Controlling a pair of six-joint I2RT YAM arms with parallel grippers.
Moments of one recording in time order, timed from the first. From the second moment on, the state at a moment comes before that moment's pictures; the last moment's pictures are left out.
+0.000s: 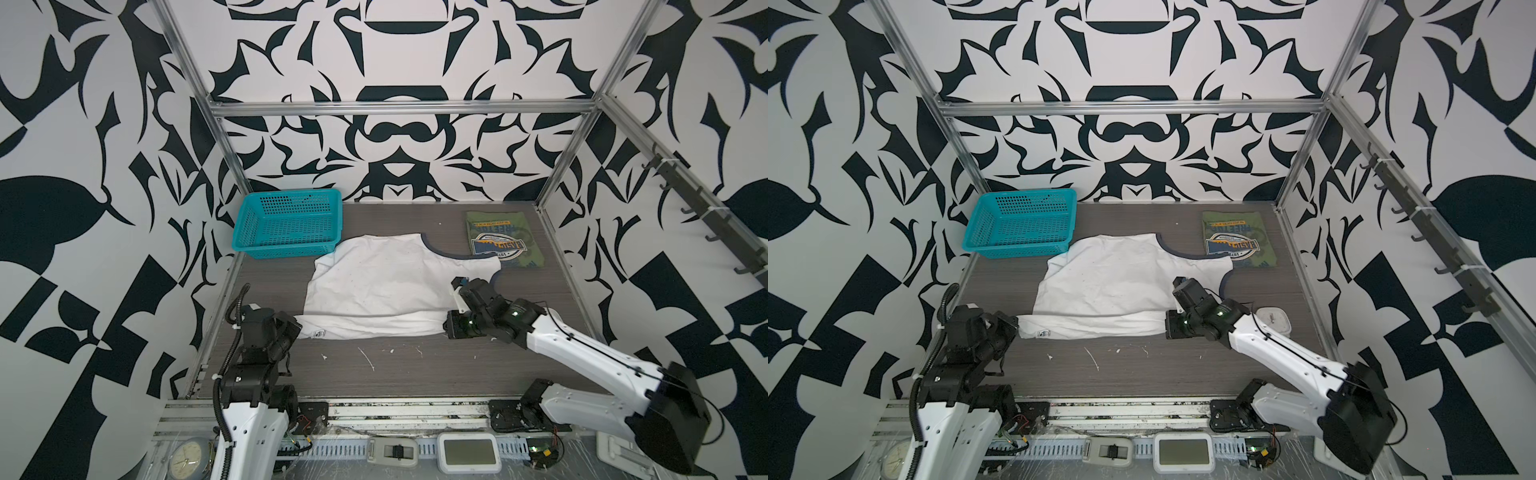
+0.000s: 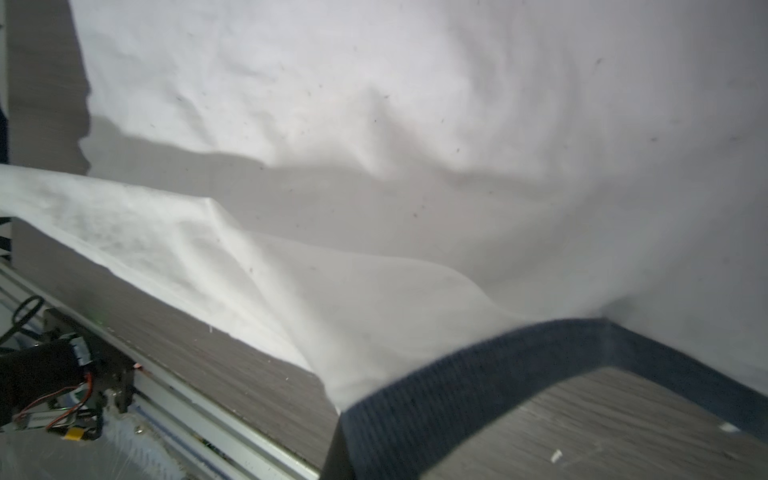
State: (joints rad) left arm -0.01 0.35 0.44 -0.73 0.06 -0.96; right arm 0.70 1.05 0.76 -0.69 -0.15 0.63
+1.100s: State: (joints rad) left arm -0.10 0.72 0.55 -0.90 0.16 -1.00; right arm 0.70 0.97 0.64 -0.91 -0.11 0.74
